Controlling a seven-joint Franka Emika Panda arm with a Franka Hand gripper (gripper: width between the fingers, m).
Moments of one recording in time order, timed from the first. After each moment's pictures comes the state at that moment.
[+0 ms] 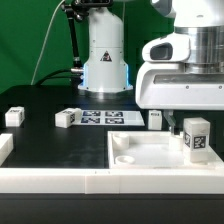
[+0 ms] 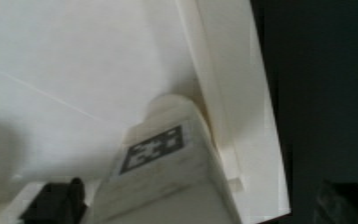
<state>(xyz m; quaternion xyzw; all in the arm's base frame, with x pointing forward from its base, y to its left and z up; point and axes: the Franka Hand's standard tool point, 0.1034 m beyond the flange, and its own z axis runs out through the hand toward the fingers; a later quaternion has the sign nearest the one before) 0.620 0.125 0.073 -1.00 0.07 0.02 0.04</state>
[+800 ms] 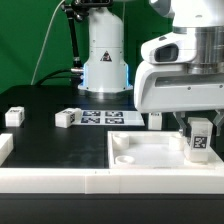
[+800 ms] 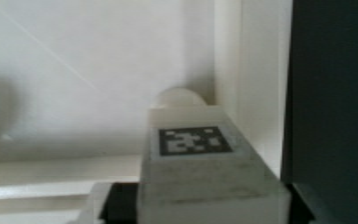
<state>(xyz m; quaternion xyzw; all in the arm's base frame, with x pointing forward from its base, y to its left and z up) 0.621 0.122 0.073 -1.00 0.01 0.01 0.04</state>
